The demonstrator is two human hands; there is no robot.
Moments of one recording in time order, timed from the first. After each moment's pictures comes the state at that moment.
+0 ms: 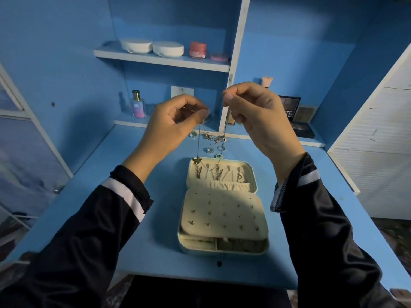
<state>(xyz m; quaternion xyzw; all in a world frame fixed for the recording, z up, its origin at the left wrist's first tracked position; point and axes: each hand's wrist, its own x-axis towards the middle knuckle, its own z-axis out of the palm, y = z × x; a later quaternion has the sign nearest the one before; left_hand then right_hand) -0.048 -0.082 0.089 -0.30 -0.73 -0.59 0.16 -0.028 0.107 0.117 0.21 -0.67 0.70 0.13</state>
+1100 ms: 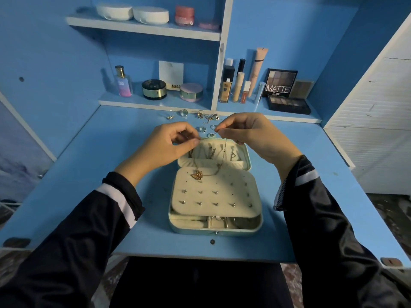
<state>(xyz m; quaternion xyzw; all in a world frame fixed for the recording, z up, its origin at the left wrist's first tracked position) -0.048 -0.085 0.013 -0.26 -0.83 -0.50 0.00 -0.019 0.141 0.048 0.11 -0.80 0.59 -0.02</state>
